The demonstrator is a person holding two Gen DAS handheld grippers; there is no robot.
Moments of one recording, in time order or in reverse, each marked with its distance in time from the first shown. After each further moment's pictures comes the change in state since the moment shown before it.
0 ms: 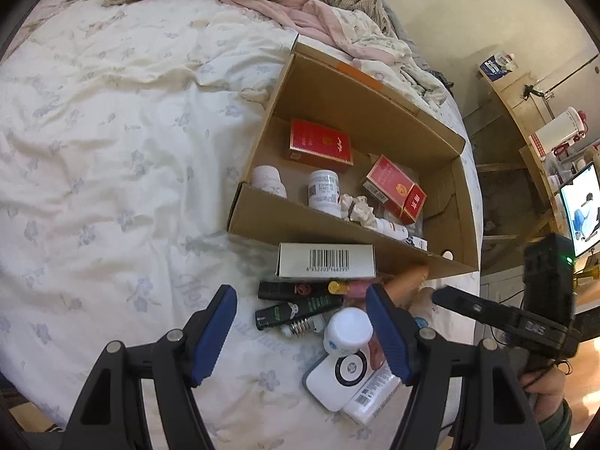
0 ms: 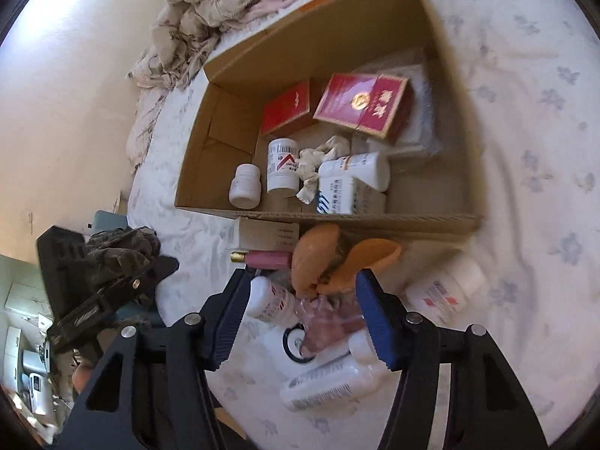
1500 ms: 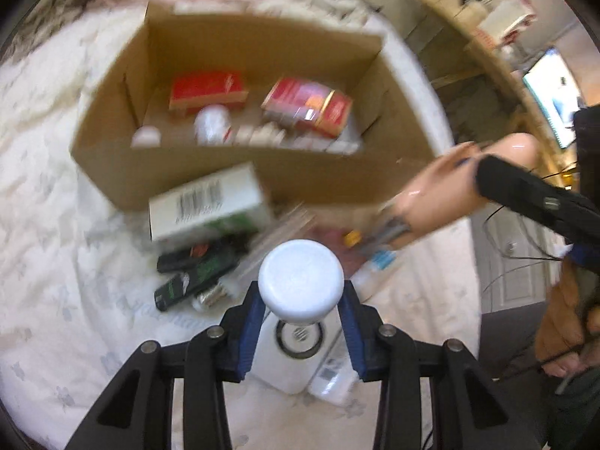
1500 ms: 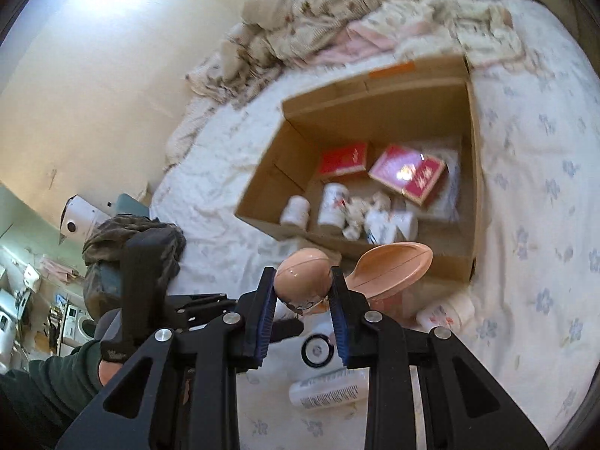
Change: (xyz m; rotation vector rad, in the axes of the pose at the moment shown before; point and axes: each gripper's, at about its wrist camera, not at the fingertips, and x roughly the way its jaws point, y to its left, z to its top) left arm 0.028 -0.076 -0.043 0.331 0.082 -0.081; right arm -0.072 0.042 -0.022 -0.249 -0.220 0.067
